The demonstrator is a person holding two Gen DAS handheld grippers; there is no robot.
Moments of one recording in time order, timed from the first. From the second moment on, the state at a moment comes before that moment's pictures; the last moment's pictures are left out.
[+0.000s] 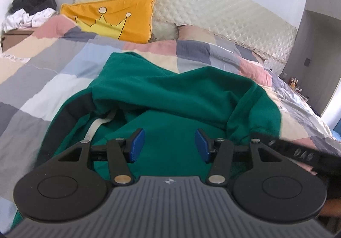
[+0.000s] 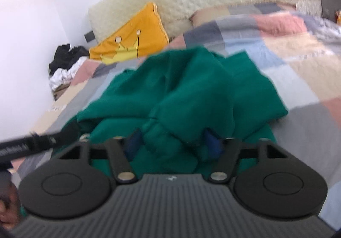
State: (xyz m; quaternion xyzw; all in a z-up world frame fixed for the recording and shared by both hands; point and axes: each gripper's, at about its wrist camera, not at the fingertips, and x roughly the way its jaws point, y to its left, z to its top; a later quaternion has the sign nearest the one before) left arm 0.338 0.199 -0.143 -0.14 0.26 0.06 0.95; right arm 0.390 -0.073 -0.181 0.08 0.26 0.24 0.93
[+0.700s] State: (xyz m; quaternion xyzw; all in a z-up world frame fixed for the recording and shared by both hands) left arm 0.311 0.202 -0.123 -0.21 0.23 0.06 0.95; right arm 0.399 -0.203 -0.115 0.36 0.21 0.24 0.88
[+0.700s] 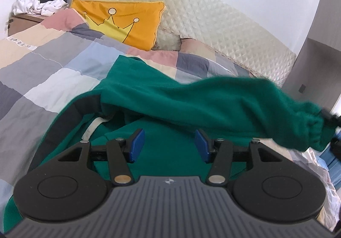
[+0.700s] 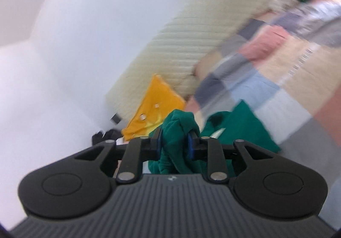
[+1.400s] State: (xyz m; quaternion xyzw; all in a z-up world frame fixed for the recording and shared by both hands) left arm 0.320 0.210 -0.135 -0.21 0.27 0.06 0.94; right arm 0.449 -0.226 -0.220 0.37 0.39 0.12 0.84
